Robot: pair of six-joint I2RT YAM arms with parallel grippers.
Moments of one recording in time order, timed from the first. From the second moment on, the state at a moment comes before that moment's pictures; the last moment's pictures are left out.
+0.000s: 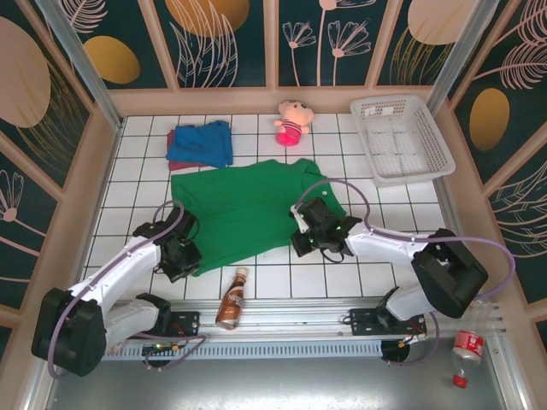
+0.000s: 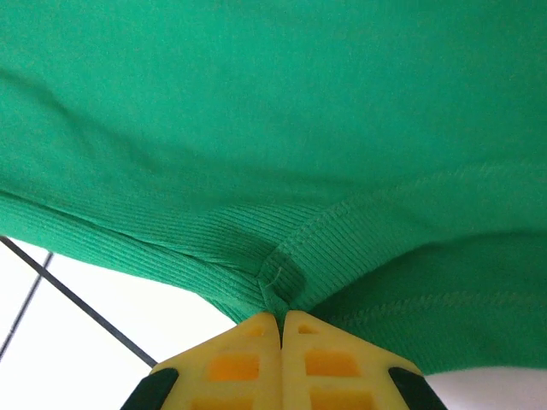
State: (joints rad) left arm -0.37 1.10 0.59 -0.96 0.11 -0.98; right arm 0.79 1.41 0.71 -0.27 -0.12 0.29
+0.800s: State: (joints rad) left arm -0.21 1.30 0.79 -0.95 0.15 -0.81; right arm 0.66 1.67 1.00 -0.31 -0.32 0.15
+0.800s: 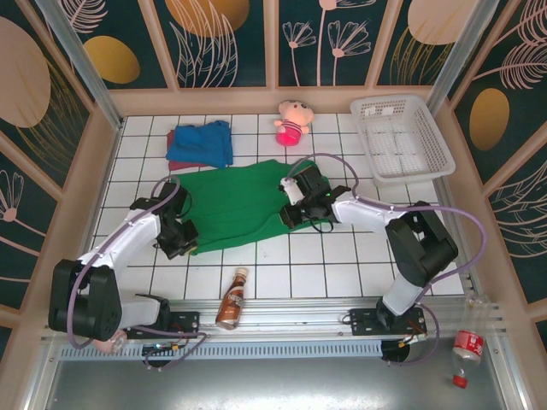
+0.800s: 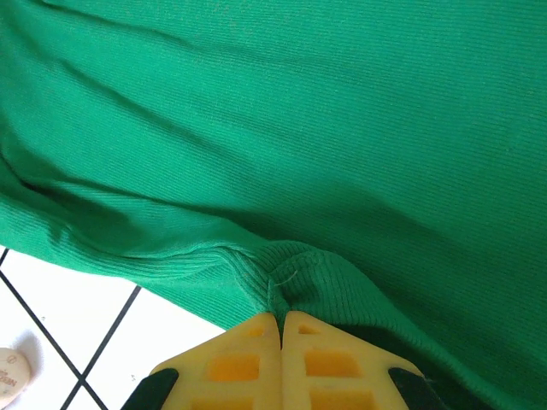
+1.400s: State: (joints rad) left arm -0.21 1.09 0.60 -1.04 0.14 -0.88; right arm 0.72 1.55 0.84 -0.36 -0.47 0.16
